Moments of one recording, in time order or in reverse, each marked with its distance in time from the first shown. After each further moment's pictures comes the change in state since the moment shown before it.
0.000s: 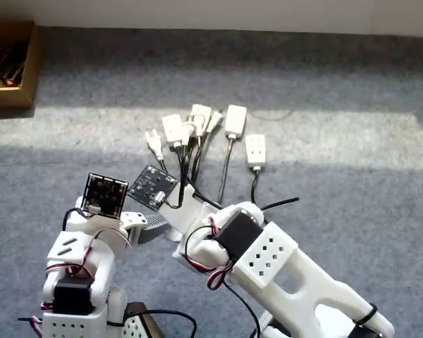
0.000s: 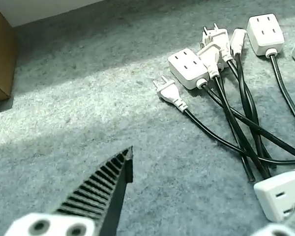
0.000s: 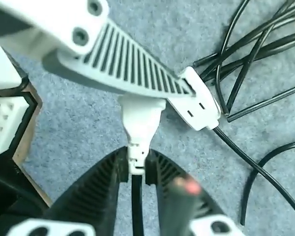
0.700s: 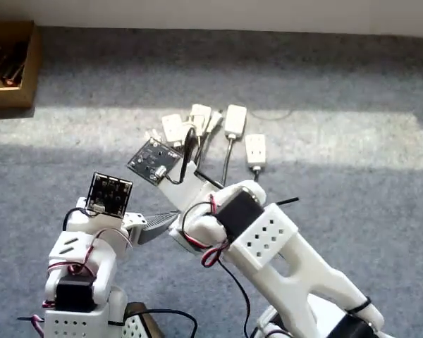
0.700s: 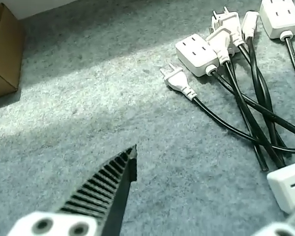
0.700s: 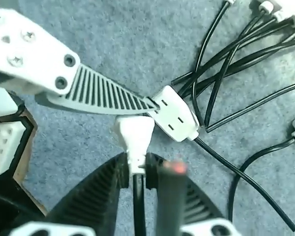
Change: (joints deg) left arm 0.2 0.6 0.6 0.2 -0.5; right arm 4.7 9.1 -12.5 4.8 0.7
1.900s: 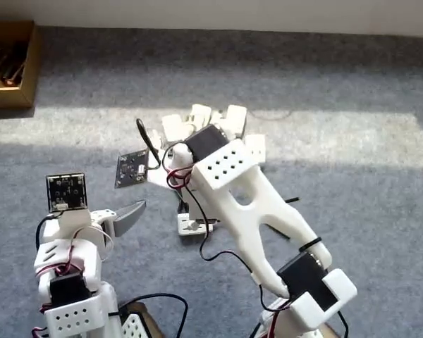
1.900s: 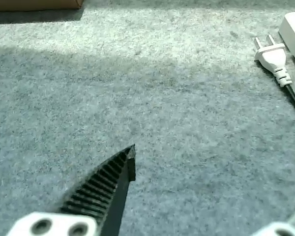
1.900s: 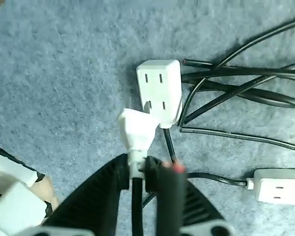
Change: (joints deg) left arm -20.5 0.0 7.7 -3.3 5.6; right arm 8.4 29.4 -24.5 15.6 45.9
